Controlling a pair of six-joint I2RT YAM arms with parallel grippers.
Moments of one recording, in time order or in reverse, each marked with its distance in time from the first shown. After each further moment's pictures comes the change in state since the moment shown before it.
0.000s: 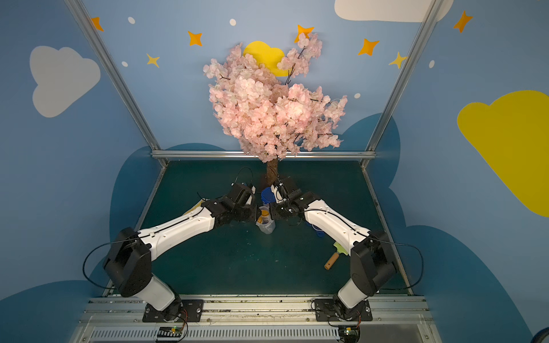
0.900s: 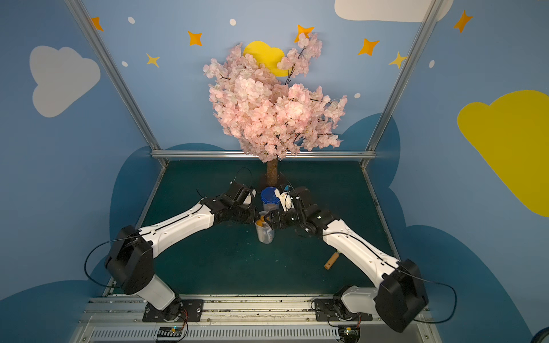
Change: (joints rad) left arm 0.055 -0.023 -0.020 -0.070 0.186 -0.008; right arm -0.011 -0.394 -0.319 0.241 -0.083 -0.088
